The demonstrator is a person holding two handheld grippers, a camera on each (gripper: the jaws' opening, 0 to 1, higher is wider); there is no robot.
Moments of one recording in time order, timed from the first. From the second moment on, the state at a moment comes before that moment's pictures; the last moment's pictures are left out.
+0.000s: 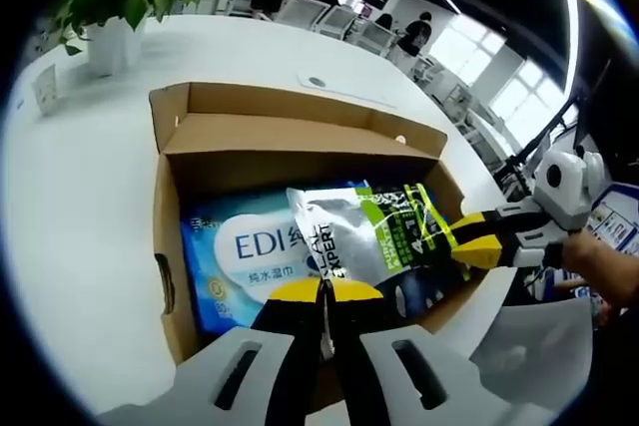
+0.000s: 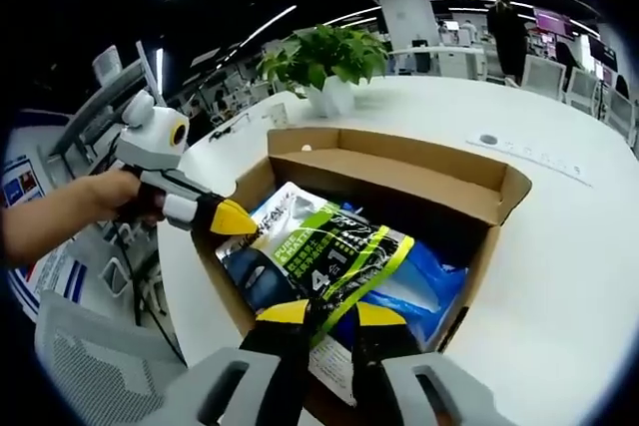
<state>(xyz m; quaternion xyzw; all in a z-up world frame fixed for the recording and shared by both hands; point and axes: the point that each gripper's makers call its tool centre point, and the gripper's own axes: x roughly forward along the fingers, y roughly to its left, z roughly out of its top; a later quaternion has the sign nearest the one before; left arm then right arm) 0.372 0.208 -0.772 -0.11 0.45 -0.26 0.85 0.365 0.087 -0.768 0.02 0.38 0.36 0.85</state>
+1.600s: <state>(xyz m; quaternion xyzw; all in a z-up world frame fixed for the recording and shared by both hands) 0.379 0.172 -0.719 -0.11 0.41 -0.28 0.86 0.369 0.053 -0.710 0.08 0.34 0.34 0.87</state>
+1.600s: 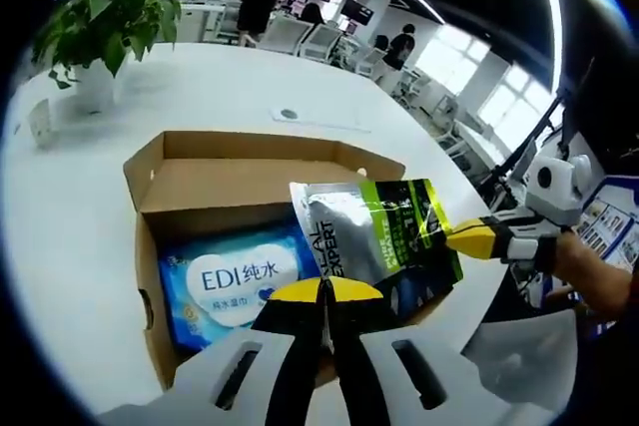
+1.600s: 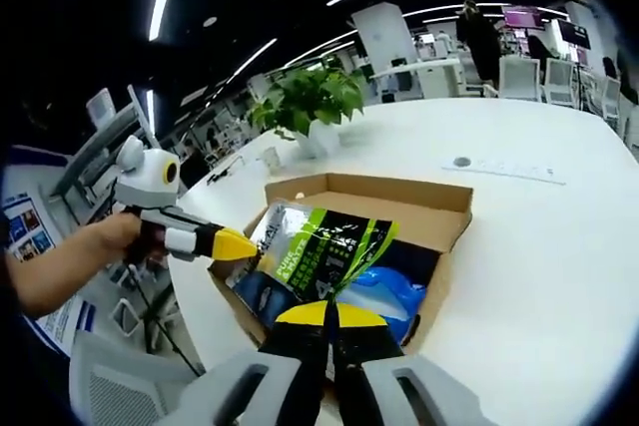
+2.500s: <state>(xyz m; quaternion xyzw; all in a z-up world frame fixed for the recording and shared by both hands) 0.379 0.110 -0.703 -0.09 0.40 -0.31 0.85 0.364 -0.009 -0.697 0.11 0.35 0.31 0.88</state>
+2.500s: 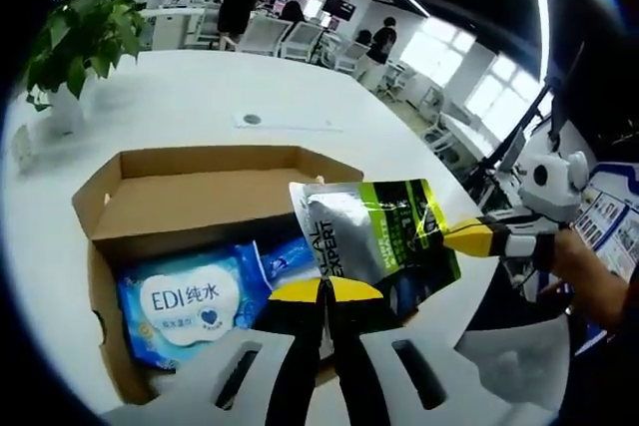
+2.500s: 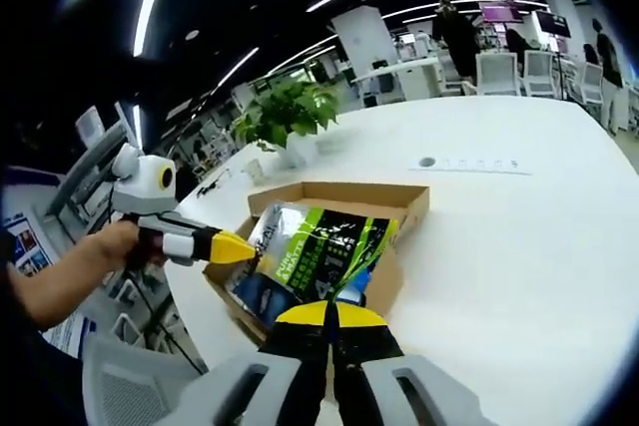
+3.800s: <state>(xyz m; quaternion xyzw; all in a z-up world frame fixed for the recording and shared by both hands) 0.387 0.029 -0.713 -0.08 0.44 -0.33 0.83 0.369 -0.089 -0.708 0.12 0.39 0.26 0.88</state>
